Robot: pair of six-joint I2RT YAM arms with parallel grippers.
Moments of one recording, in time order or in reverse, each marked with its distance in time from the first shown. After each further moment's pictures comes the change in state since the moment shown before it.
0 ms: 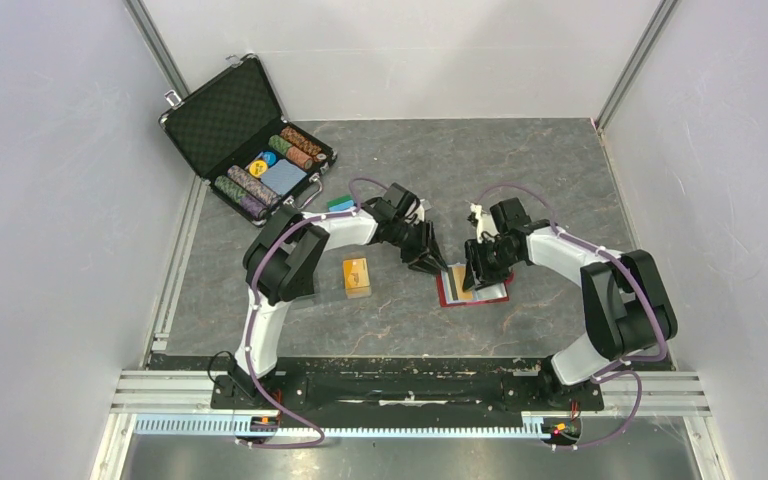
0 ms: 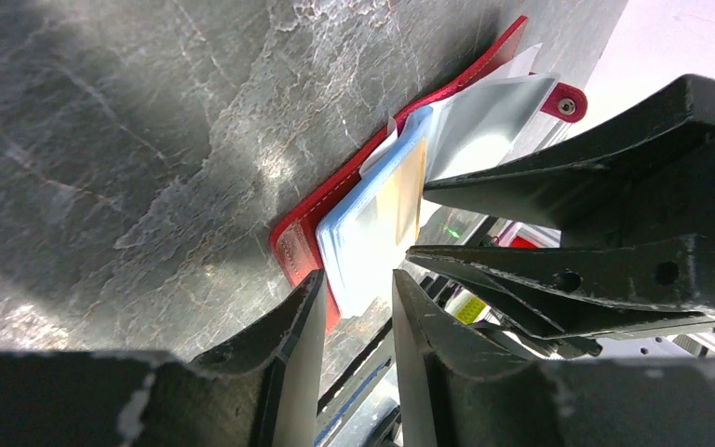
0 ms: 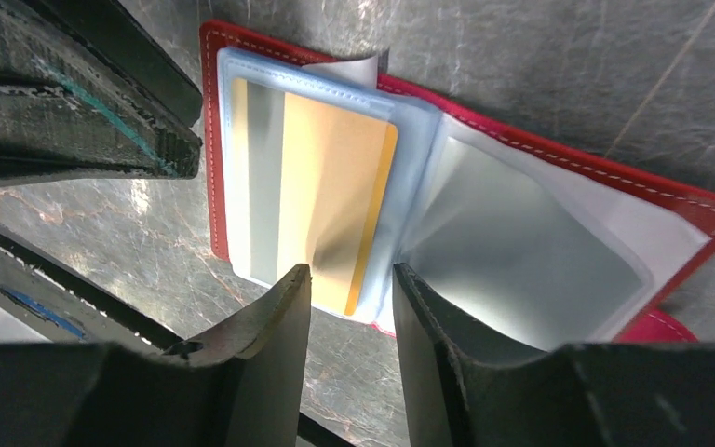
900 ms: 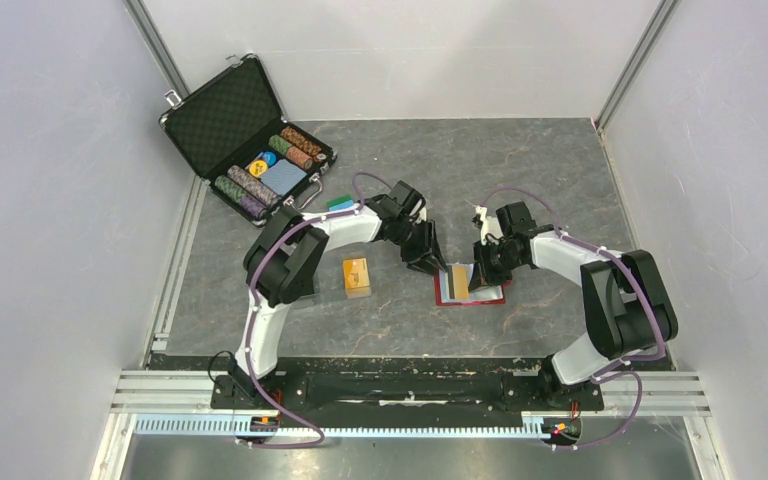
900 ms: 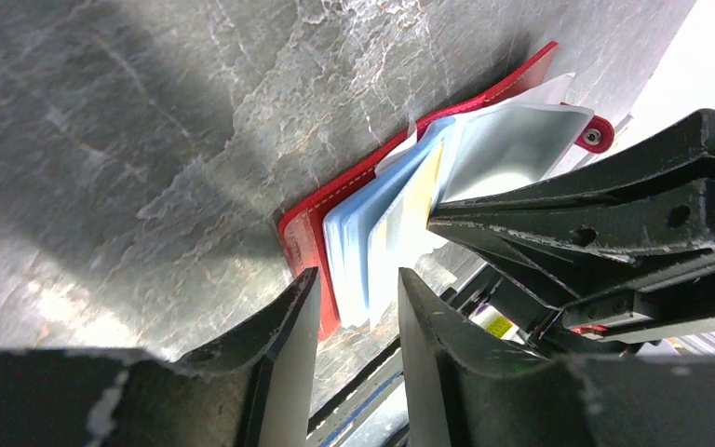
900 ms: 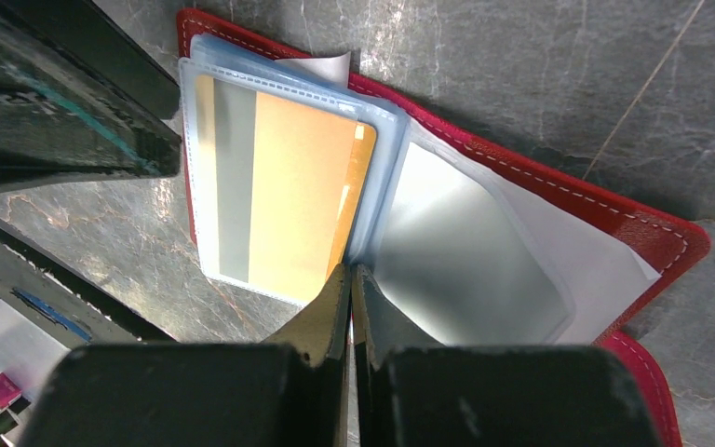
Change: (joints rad) left arm -0.026 0.004 0.057 -0.115 -0.093 0.029; right arm -0.032 0.005 -0.064 0.079 -0.056 0.000
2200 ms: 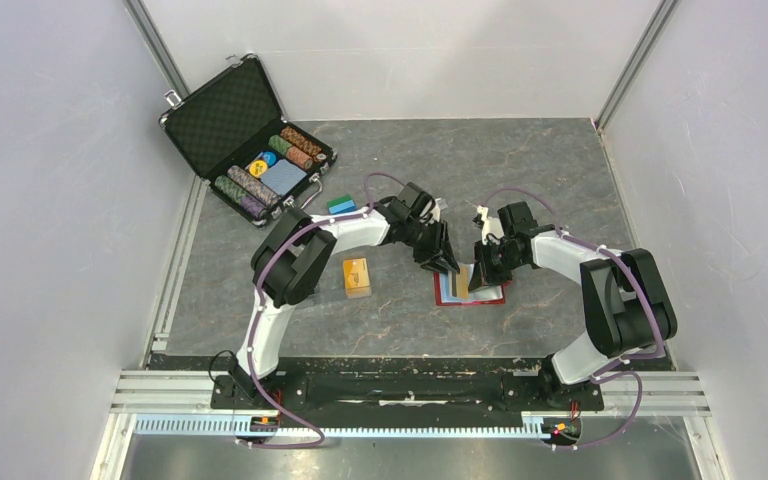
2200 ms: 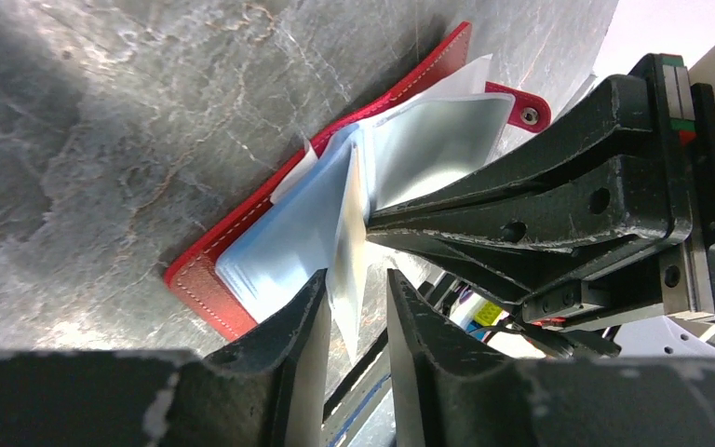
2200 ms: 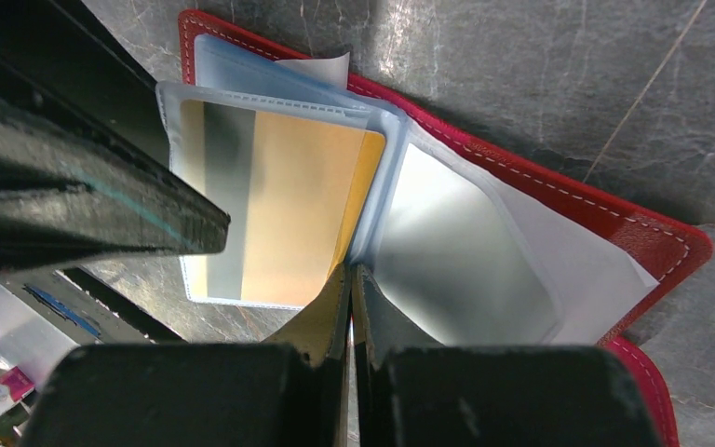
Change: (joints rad) left arm -0.036 0.022 0.028 0.093 0.061 0.009; right arm -0.013 0.010 0.000 0.004 -0.027 0.000
